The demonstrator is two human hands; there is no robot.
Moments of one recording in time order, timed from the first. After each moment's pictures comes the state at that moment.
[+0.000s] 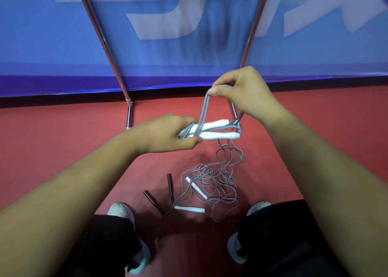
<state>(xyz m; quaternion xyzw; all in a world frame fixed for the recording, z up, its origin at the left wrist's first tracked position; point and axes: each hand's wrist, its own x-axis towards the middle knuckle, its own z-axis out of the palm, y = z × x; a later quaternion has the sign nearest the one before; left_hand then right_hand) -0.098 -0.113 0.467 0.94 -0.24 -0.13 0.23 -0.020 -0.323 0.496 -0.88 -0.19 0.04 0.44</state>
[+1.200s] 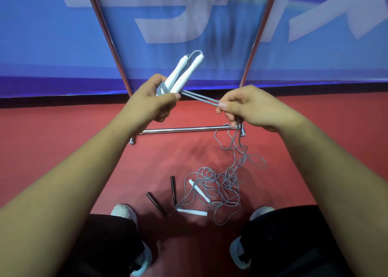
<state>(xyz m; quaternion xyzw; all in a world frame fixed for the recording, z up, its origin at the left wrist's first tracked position) -0.080 -0.086 0.484 0.74 0.05 -0.03 0.66 -0.028 -0.334 0.492 -0.84 -0.22 0.21 0.44</state>
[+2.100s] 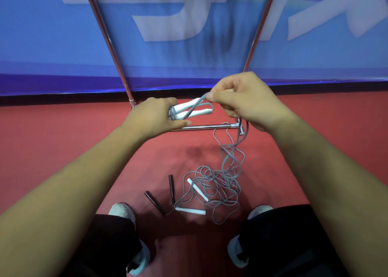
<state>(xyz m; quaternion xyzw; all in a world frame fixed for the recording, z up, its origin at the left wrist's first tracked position) -0.074 -0.088 0.455 0.99 -0.04 -0.02 0.16 -0.046 -0.313 0.515 -0.80 -0.15 0.16 0.55</state>
